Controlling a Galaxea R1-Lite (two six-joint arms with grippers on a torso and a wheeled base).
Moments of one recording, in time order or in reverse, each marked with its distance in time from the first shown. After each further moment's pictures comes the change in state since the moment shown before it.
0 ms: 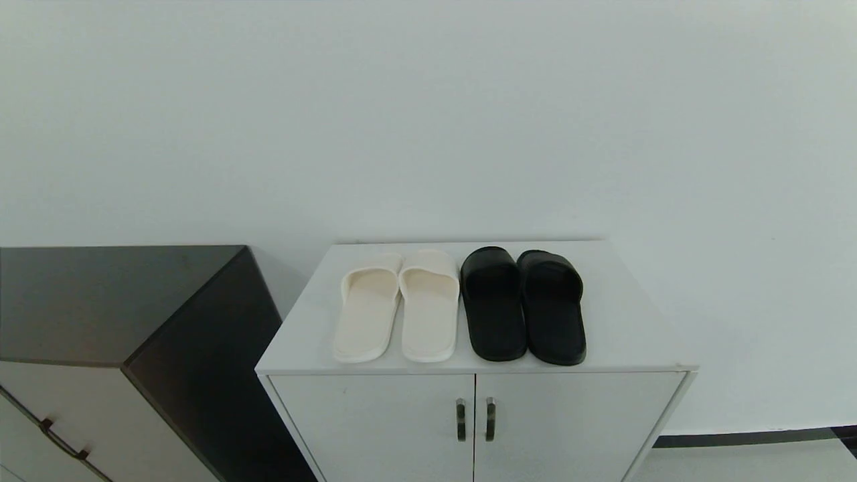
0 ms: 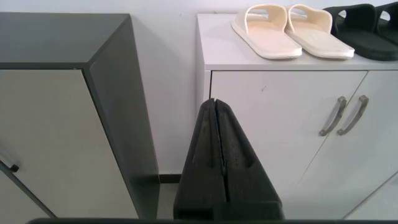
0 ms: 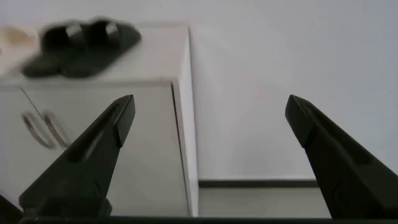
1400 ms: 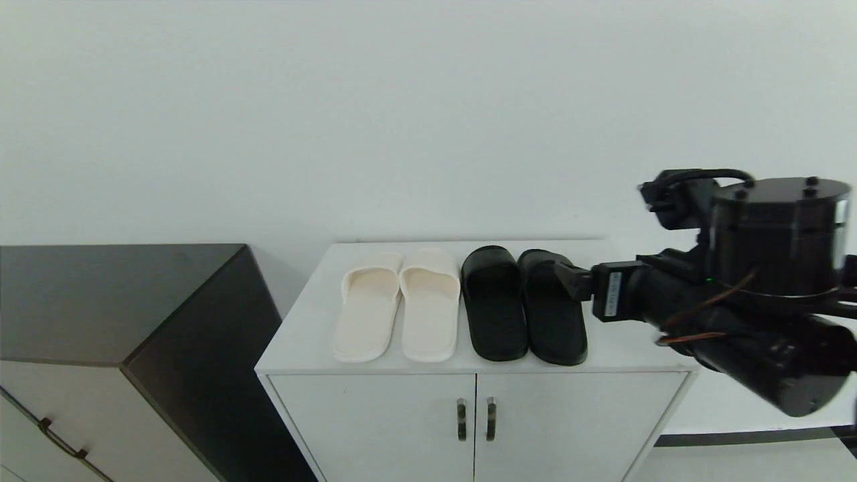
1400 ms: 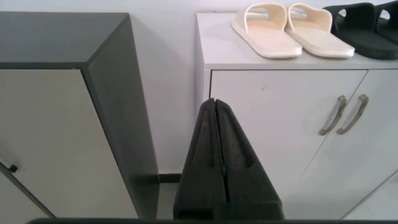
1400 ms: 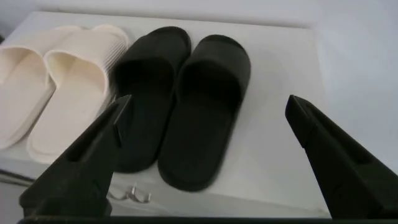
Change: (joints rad) left arm 0.000 0.000 0.000 0.000 -0.003 0.001; right arm 0.781 1.503 -0.815 -0.396 -0.616 0.194
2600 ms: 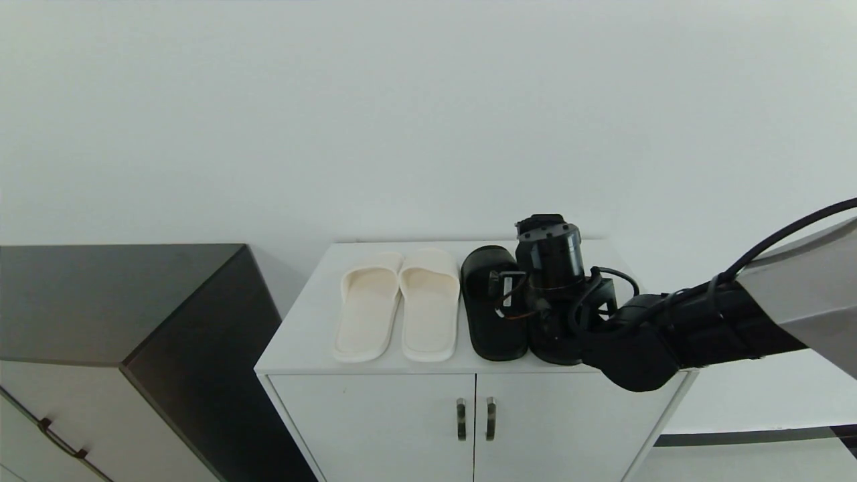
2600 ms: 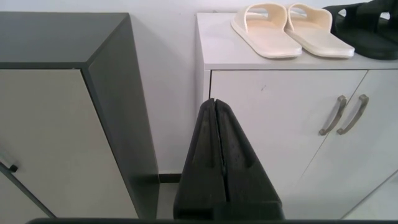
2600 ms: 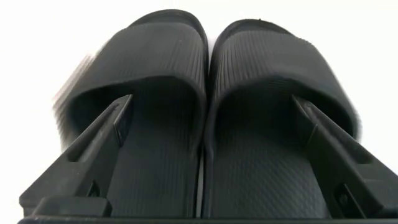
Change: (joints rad) left arm 0.000 0.000 0.000 0.000 0.000 -0.001; right arm -0.059 0.524 -0.356 -0.086 -0.048 0.060
